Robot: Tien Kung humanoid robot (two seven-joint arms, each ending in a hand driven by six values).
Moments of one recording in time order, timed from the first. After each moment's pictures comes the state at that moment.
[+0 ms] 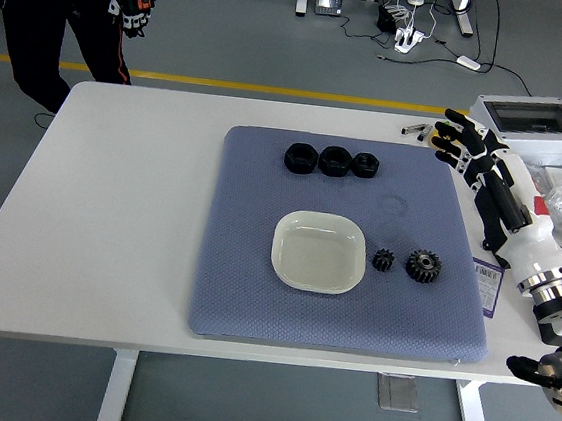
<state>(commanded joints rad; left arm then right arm) -0.08 0.08 -0.45 -0.21 1.19 0.23 0.19 0.33 -0.49 0.96 1.76 -0.89 -0.43 0.07</state>
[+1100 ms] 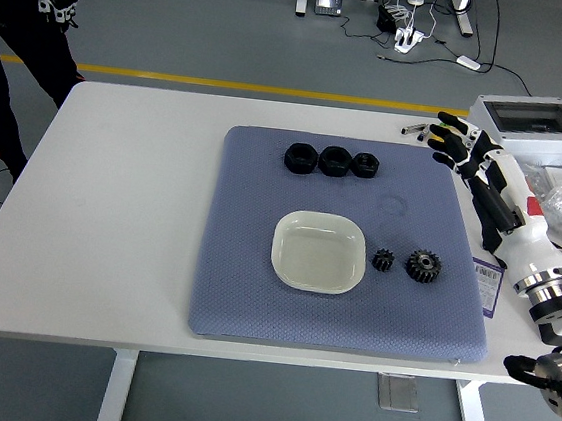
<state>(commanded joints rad) -0.08 0.09 -0.44 -0.21 1.17 0.23 0.19 0.34 -0.49 0.95 1.76 -0.92 -0.44 0.05</state>
